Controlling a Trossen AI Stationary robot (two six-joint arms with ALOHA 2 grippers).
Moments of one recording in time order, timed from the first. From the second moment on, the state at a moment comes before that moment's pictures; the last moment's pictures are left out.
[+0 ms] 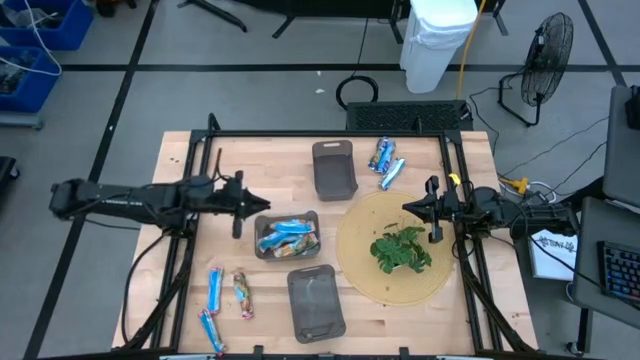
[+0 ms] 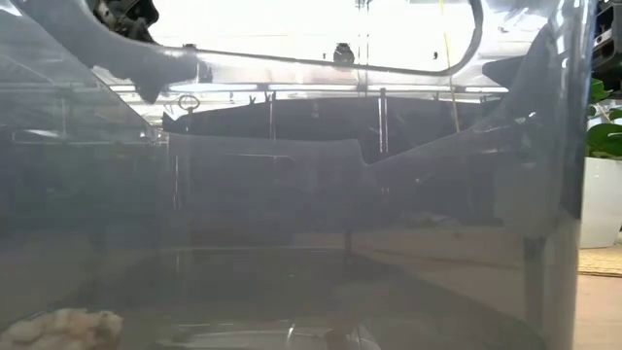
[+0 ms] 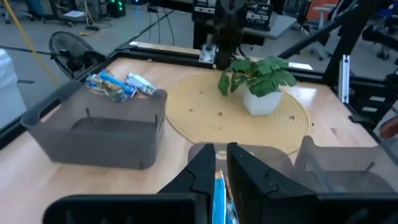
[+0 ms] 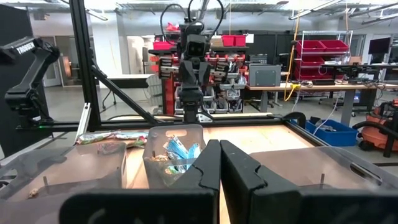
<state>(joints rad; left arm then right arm) 0.04 0.67 0.36 0.07 -0.01 -0.12 0.00 0.01 0.01 0.10 0.05 0.01</state>
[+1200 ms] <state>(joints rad) 0.04 0.08 0.07 -0.03 -0.11 -0.07 0.00 0.01 0.01 0.18 0.05 0.16</state>
